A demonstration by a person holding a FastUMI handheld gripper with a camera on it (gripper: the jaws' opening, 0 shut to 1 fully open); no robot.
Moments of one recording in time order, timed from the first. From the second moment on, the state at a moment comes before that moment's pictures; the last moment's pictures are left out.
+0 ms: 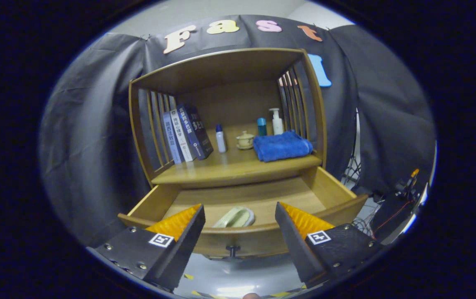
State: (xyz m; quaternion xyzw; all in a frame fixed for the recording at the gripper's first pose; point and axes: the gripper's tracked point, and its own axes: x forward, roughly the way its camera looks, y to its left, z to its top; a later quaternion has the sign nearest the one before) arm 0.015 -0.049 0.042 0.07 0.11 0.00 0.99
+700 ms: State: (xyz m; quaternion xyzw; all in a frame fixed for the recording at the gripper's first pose) arm 0.115 -0.032 -0.003 -0.02 0.30 0.00 0.96
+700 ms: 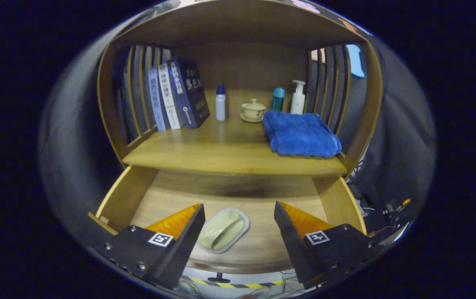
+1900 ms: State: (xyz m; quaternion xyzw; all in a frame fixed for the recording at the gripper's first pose) arm 0.119 0.013 -0.054 0.11 0.39 0.03 0.91
